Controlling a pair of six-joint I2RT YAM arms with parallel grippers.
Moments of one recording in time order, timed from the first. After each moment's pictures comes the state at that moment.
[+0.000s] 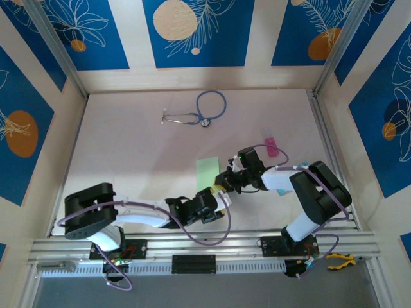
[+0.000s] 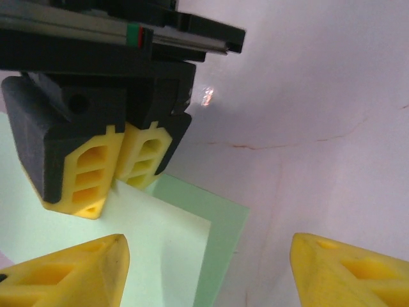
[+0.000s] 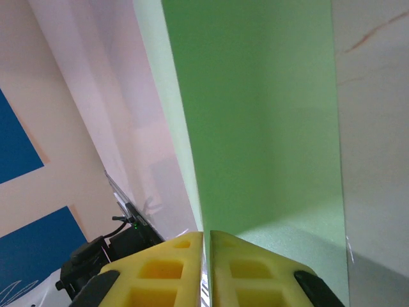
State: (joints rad) left arm -1.31 1.57 0.68 0.13 -0.39 0.10; right arm 0.50 1.59 0.57 0.12 -0.75 1.05
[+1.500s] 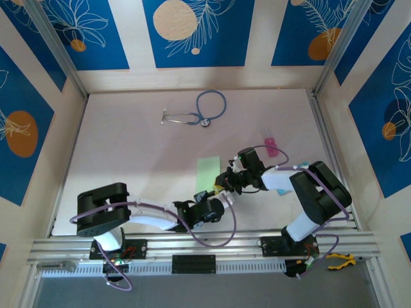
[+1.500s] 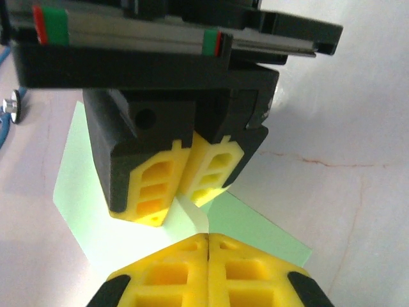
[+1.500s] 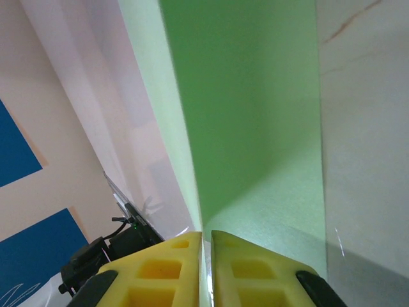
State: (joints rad) left arm -1.35 1.66 0.71 0.16 -0.63 0.09; right arm 0.50 1.59 0.57 0.10 -0.75 1.06
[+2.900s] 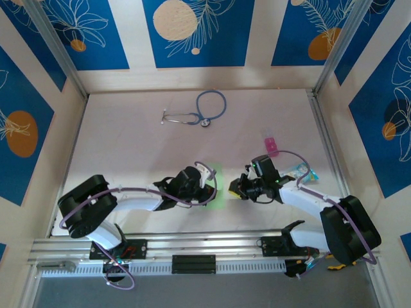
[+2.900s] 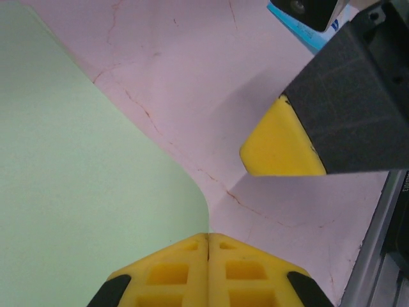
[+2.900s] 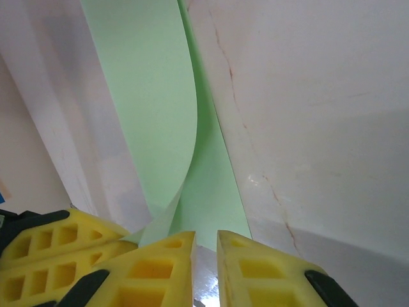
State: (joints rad) left arm -0.98 1.54 0.63 0.26 0.19 -0.53; right arm 0.47 1.21 0.43 -0.18 -0.57 1.00
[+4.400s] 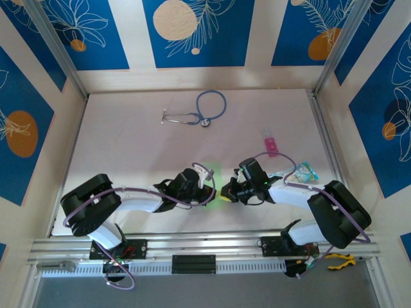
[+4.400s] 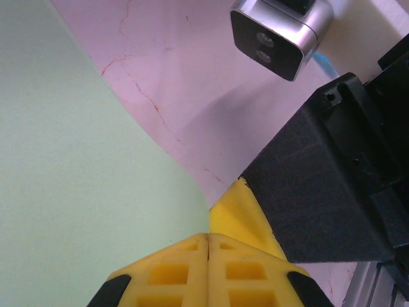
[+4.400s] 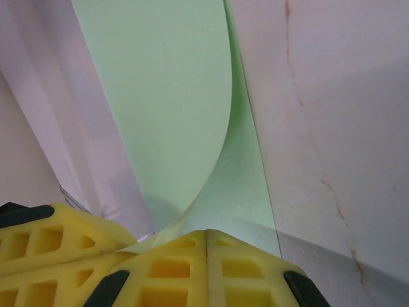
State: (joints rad) left arm -0.98 1.57 0.59 0.35 0.19 -0.60; right arm 0.60 1.36 0.44 -0.03 -0.55 1.08
